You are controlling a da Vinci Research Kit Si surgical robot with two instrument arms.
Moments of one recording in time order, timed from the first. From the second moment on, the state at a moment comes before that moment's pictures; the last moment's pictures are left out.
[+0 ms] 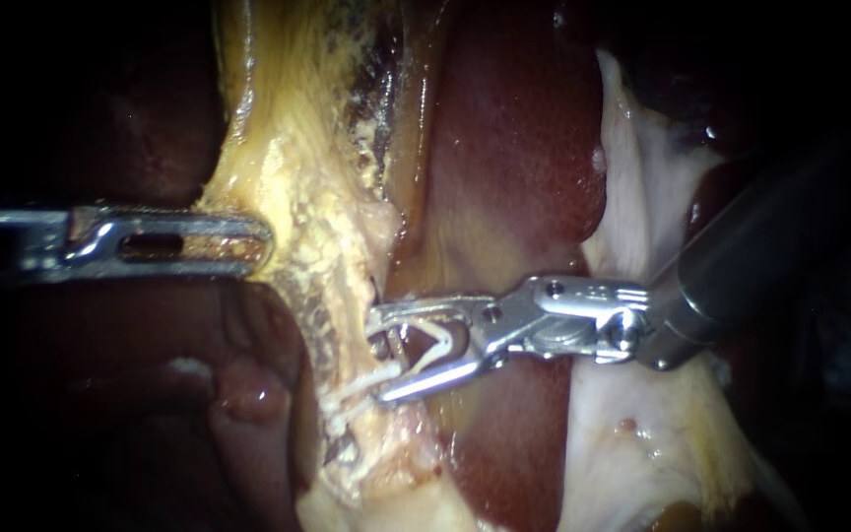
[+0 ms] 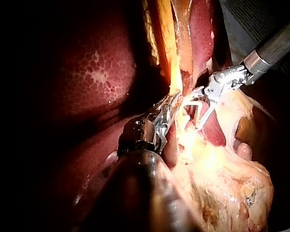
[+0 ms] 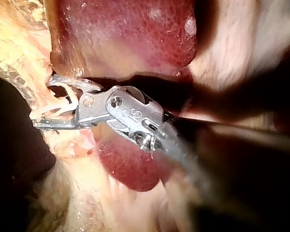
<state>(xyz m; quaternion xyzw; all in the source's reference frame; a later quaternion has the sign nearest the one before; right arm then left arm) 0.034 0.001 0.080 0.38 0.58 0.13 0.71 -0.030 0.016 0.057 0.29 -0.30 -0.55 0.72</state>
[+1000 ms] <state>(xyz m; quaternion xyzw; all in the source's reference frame) 0.038 0.000 0.080 0.51 0.59 0.12 0.61 -0.030 0.016 0.057 0.29 -0.30 -0.55 0.72</state>
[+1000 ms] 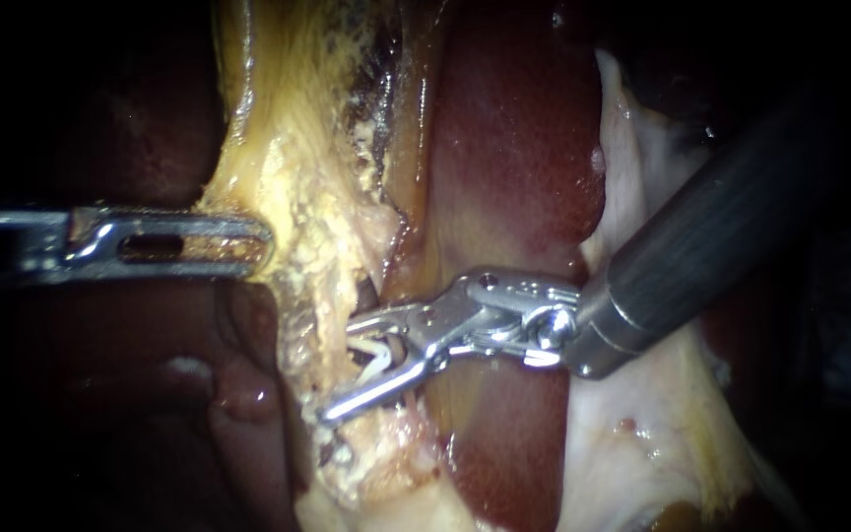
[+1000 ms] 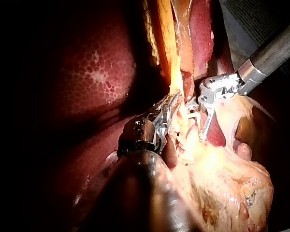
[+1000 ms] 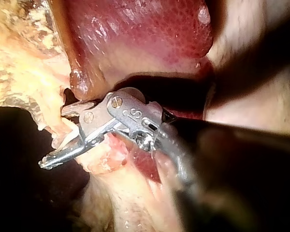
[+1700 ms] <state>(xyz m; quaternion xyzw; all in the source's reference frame) 0.038 0.005 0.080 0.54 0.58 0.21 0.57 -0.030 0.016 0.057 0.29 -0.30 -0.55 0.73</state>
